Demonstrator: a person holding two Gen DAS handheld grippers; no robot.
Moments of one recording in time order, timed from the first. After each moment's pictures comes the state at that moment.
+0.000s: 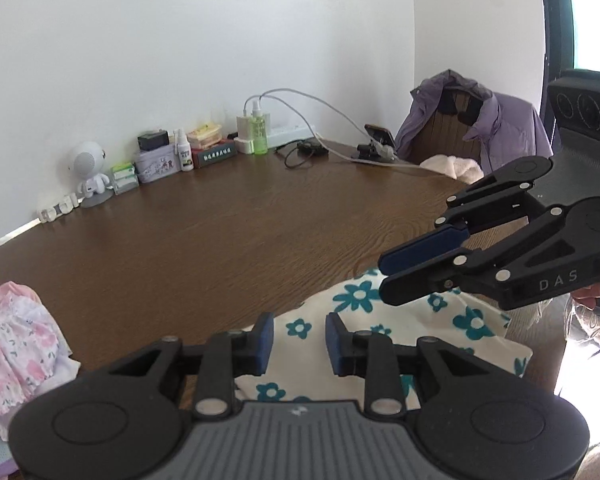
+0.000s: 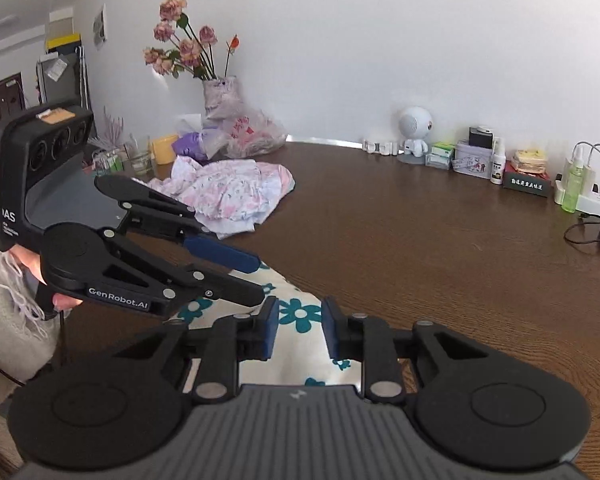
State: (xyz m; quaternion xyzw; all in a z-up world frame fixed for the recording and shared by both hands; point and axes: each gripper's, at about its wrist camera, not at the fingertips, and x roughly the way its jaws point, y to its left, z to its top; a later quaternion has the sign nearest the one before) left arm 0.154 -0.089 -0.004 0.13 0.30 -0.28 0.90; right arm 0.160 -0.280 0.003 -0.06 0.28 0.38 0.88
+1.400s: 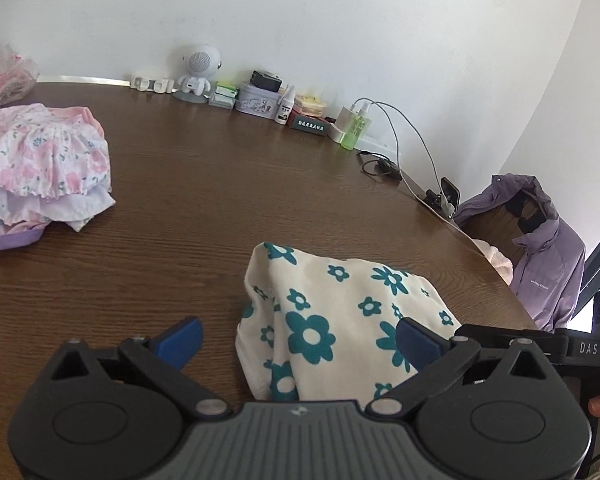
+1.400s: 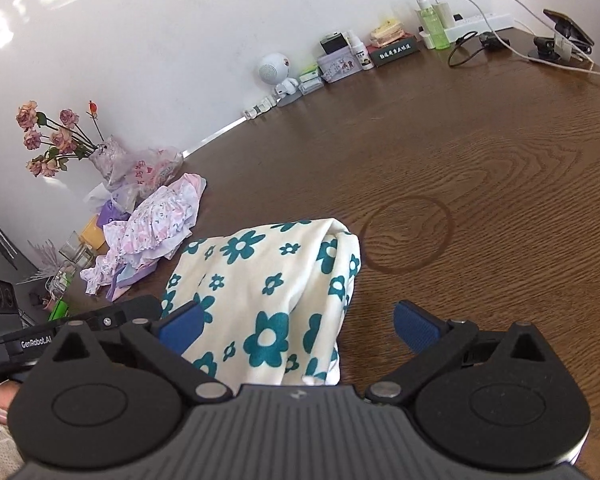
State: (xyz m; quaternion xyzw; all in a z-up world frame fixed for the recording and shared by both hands) left arm 0.133 -0.034 -0.023 -0.13 0.36 -0.17 0.91; right arm 0.139 -0.330 -0.047 0.21 0.38 0.23 0.87
